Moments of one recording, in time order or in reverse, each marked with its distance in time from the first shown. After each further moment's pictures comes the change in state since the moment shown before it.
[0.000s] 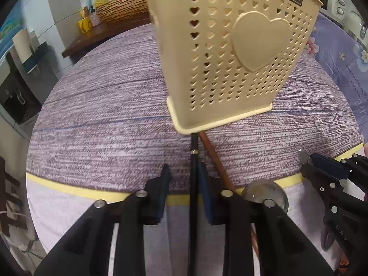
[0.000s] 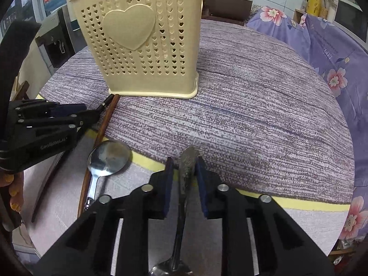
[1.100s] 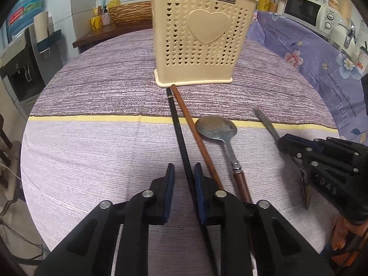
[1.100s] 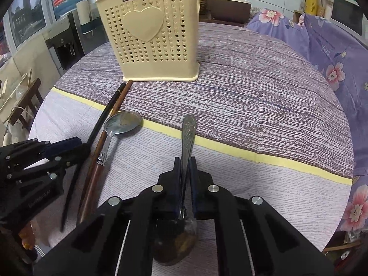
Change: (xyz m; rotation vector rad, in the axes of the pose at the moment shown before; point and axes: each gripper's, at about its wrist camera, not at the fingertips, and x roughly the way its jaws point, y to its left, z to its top) left arm -0.050 -0.025 -0.087 -0.105 -0.105 -0.055; right arm -0.034 -0.007 -0.043 0.022 -0.042 0.054
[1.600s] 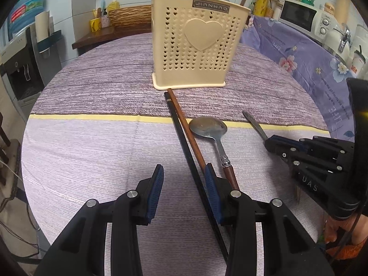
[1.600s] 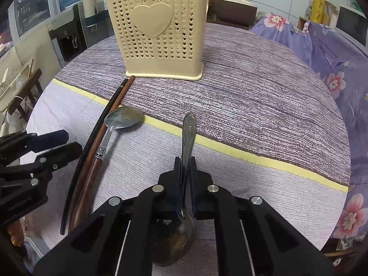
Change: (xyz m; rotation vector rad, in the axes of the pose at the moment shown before) left arm -0.013 -0.003 -0.007 -0.012 -0.027 -0.038; right arm 0.002 0.009 -0.003 -0.062 0.005 -0.019
